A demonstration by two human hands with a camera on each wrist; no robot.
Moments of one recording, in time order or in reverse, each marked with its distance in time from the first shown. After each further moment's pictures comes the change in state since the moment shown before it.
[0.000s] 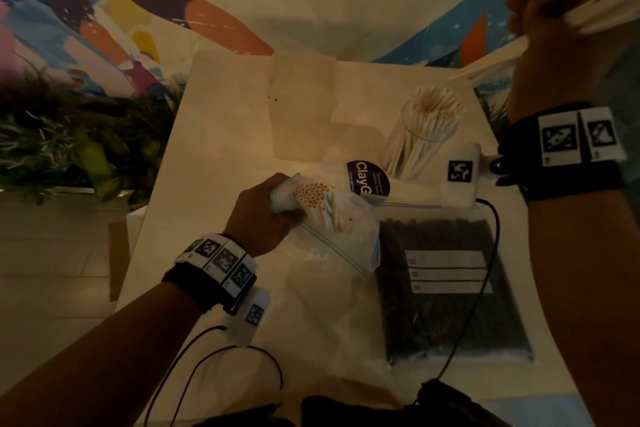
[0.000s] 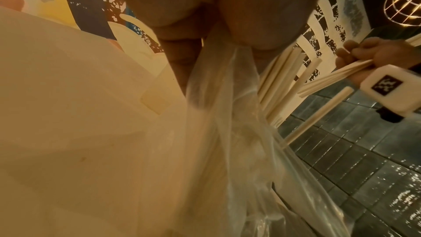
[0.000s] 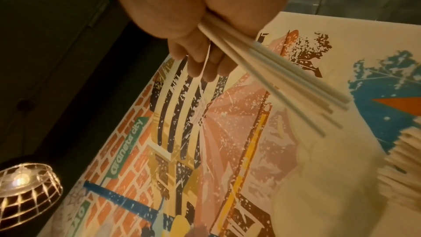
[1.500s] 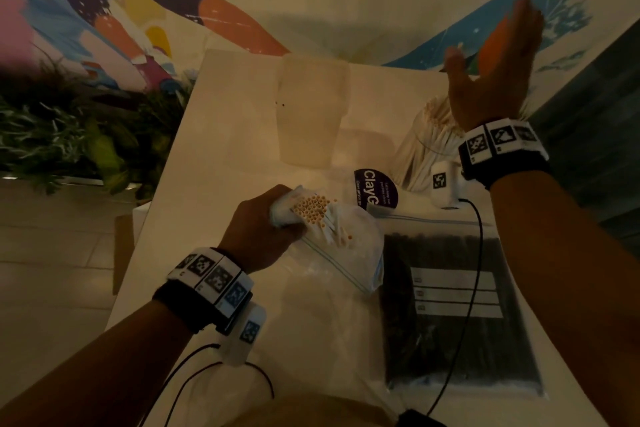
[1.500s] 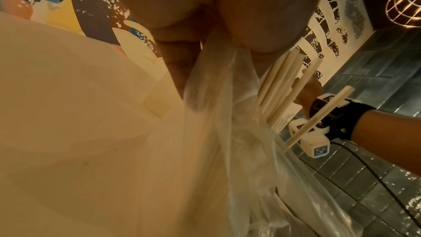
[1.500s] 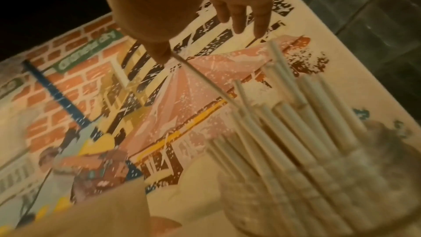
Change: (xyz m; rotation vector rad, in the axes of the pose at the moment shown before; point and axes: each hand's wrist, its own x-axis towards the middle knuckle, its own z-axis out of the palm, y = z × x) left_hand 0.000 0.001 -0.002 0.038 0.033 -0.045; right_hand -0.002 0.107 0.020 -0.857 -0.097 -0.052
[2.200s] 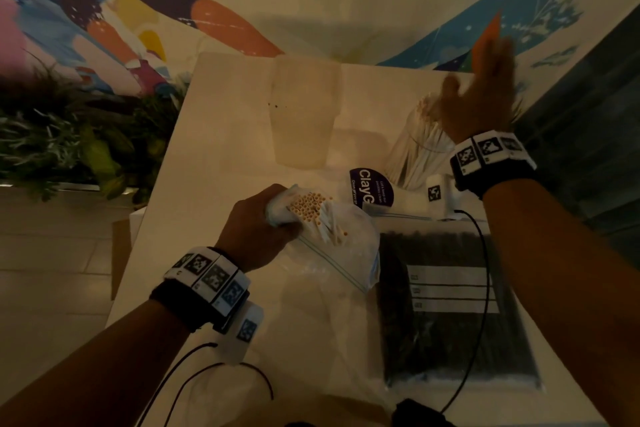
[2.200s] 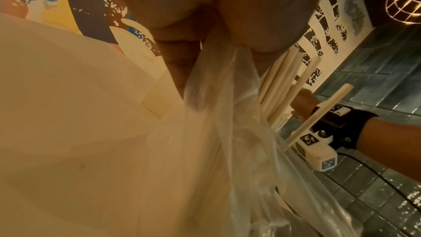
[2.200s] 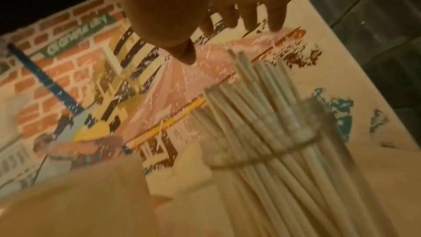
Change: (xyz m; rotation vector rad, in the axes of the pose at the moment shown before) left_hand 0.004 0.001 0.003 -0.007 0.004 -0.029; right_hand -0.018 0.015 0.001 -0.347 -0.304 0.105
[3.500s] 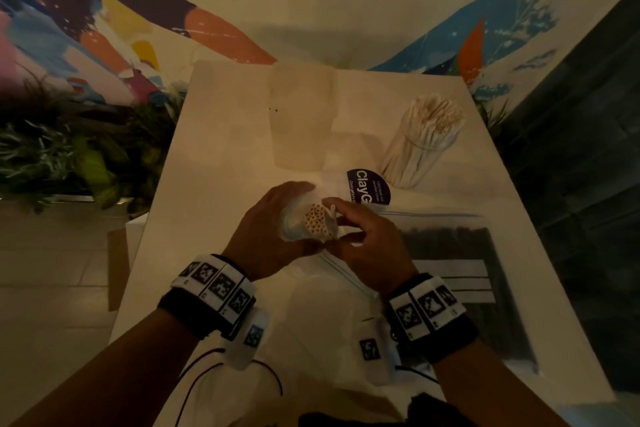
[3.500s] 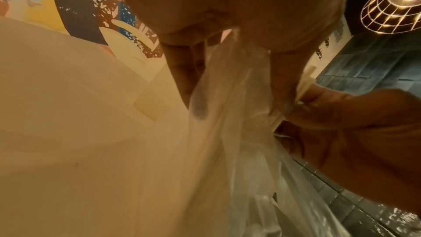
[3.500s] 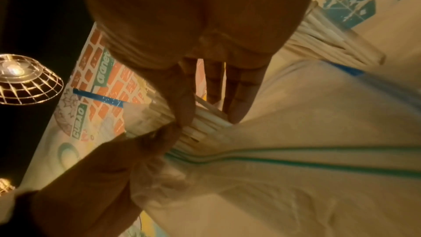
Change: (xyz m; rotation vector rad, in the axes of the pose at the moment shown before) left_hand -0.011 0.003 -0.001 0.052 -0.083 0.235; right_hand -0.218 -0.078 -0.020 0.895 -0.613 -0.095
